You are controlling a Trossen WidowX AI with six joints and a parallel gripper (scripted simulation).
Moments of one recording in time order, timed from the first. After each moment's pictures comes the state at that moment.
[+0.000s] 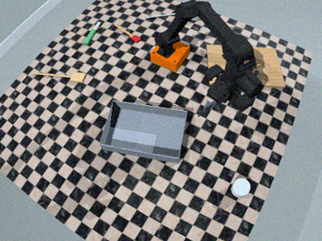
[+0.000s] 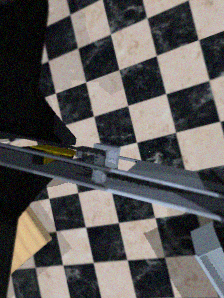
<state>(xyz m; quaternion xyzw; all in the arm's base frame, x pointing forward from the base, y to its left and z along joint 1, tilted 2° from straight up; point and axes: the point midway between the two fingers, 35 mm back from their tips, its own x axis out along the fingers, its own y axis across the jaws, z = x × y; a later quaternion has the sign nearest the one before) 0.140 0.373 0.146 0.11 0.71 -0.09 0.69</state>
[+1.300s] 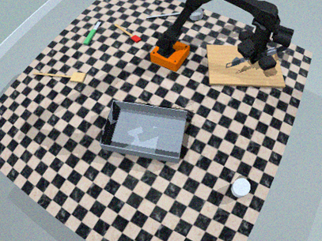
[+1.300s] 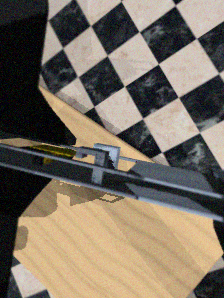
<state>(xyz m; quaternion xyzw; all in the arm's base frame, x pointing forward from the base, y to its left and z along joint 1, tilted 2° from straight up) -0.085 0.373 0.153 0.20 0.70 -0.18 0.66</state>
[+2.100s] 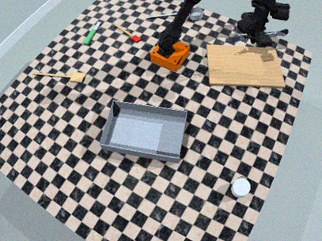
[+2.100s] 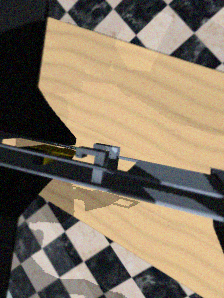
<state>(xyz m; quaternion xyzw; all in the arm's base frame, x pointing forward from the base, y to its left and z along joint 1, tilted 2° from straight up) -0.191 0.320 0.156 0.25 0.68 -0.24 0.65</state>
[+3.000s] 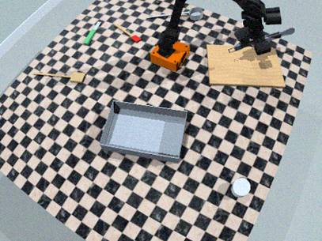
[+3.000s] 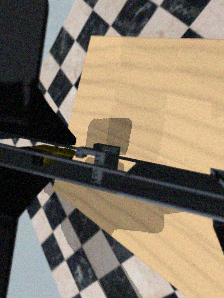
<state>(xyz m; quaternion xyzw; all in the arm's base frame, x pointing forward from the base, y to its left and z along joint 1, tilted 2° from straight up) -0.197 0.342 0.137 0.30 0.78 -0.22 0.50</state>
